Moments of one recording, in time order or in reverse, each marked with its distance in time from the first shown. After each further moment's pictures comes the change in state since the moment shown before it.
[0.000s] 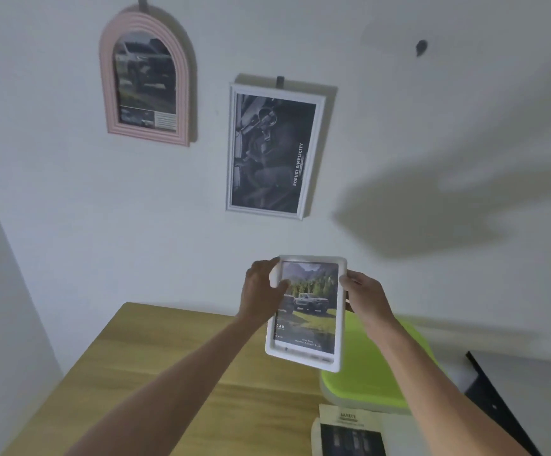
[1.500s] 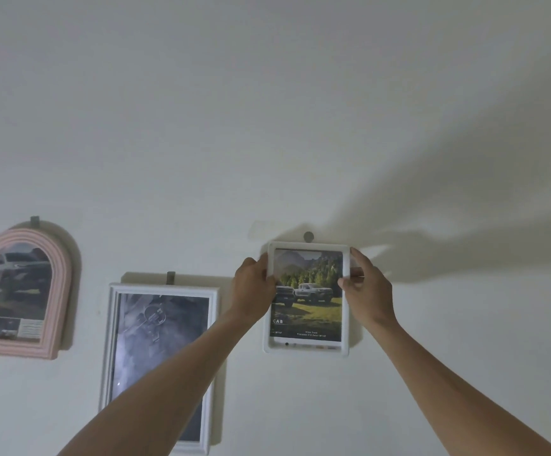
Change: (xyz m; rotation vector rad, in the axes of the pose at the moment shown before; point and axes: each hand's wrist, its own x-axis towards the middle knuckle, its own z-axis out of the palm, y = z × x) left_hand 0.290 0.315 0.020 0.199 0.422 0.527; right_hand 0.252 -0.245 -0.207 -0.181 0.420 -0.794
